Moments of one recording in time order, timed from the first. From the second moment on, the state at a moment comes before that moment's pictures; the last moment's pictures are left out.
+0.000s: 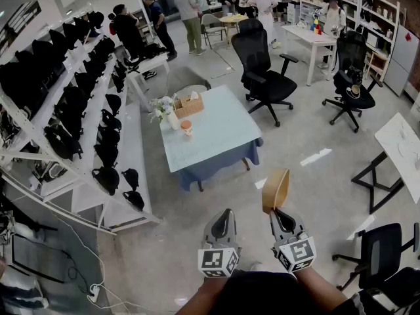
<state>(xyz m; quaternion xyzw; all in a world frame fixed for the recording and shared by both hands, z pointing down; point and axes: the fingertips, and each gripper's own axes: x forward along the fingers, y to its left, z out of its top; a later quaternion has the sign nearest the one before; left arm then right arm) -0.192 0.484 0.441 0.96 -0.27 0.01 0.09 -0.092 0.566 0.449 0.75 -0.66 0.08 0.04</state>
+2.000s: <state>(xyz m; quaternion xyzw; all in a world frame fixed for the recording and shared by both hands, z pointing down) -0.057 0.240 0.470 0.96 -0.23 0.05 0.13 0.043 0.339 0.438 0.77 -0.63 0.07 0.05</state>
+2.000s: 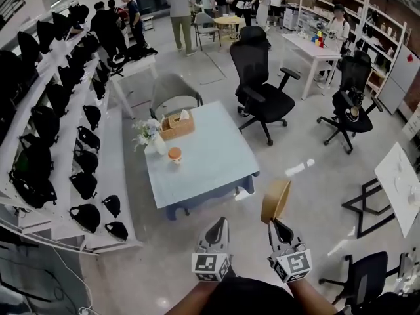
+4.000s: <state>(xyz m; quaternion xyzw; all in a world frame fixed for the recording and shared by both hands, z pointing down) 0.087 -0.091 0.532 0.94 -0.31 0.09 0.12 0.223 -0.012 0.525 0.70 -0.69 0.16 0.05</state>
